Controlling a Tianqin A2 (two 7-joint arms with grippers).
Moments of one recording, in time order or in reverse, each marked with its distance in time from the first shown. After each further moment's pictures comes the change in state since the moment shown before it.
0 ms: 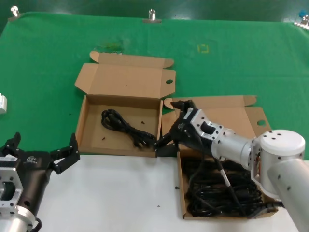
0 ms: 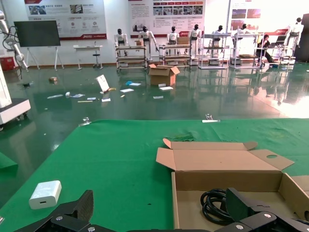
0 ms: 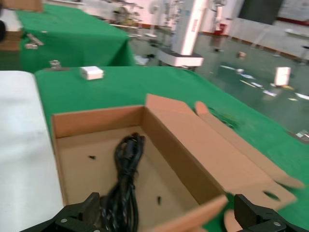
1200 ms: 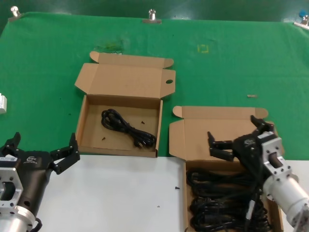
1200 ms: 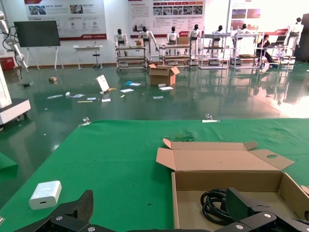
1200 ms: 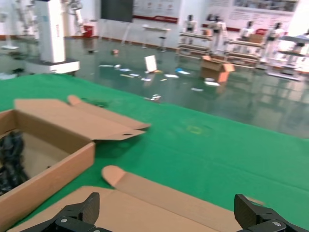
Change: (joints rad) left arm 0.000 0.000 0.000 0.000 0.000 0.000 0.000; right arm -0.590 0.144 0.144 0.761 0.071 0.425 0.348
